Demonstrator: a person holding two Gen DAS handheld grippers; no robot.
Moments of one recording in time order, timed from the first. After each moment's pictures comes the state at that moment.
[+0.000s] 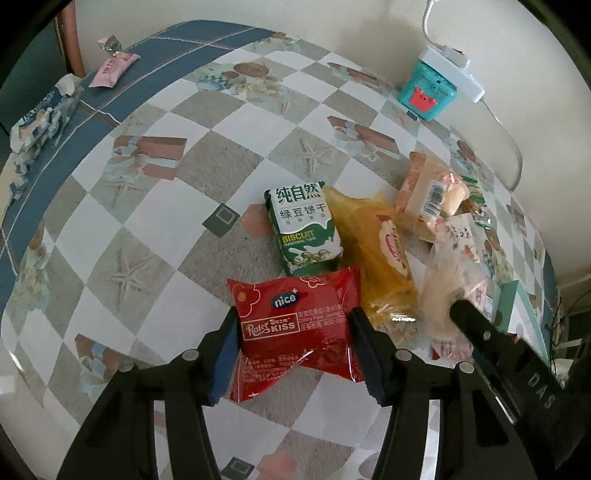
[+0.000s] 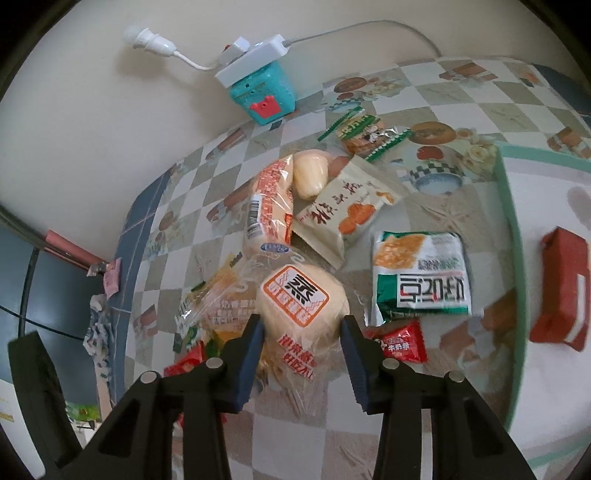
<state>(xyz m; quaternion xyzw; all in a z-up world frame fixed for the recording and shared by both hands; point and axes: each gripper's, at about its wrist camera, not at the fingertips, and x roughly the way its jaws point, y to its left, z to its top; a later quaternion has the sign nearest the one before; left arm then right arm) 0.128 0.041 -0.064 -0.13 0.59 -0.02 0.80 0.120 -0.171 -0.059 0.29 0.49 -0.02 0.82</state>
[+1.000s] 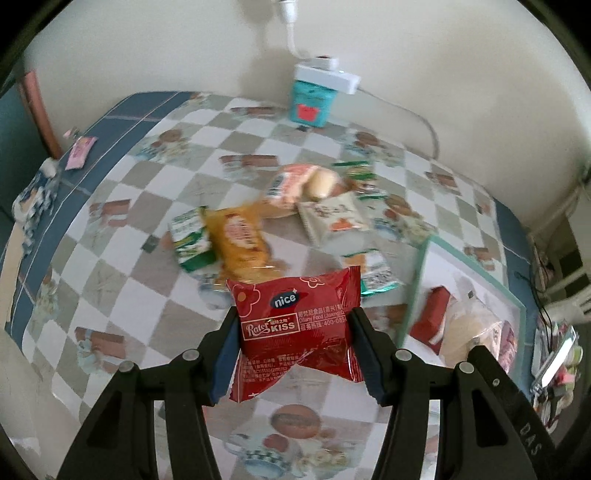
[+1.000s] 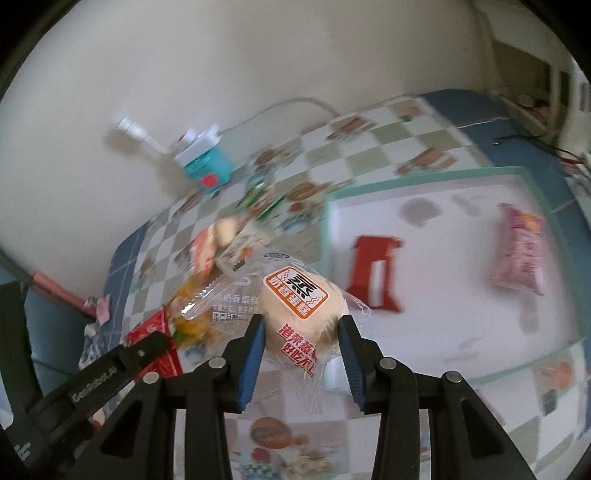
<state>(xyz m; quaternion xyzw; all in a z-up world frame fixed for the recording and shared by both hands) 0.066 -0.077 0.016 -0.04 0.53 -0.08 0.84 -0.019 -0.273 0.003 0.31 0.42 -0.13 0.85</state>
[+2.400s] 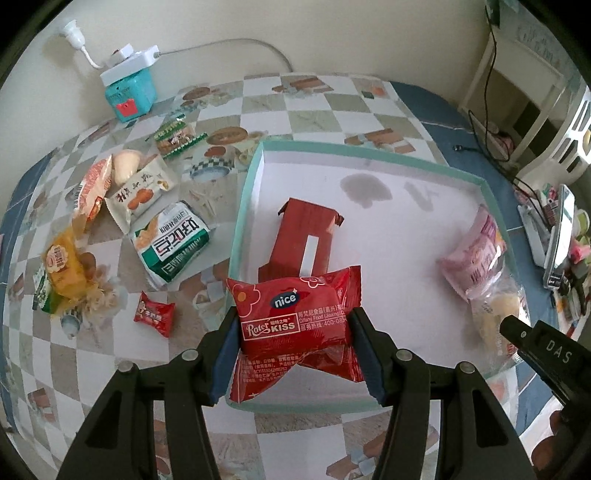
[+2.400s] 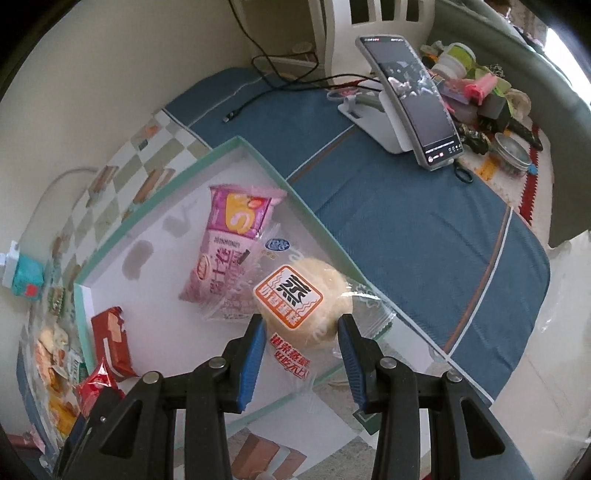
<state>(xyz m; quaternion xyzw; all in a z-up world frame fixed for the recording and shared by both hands) 0.022 -0.249 -0.050 0.12 0.54 -0.23 0.80 -0.105 -0.409 -0.059 0.37 0.46 -0.41 0.69</state>
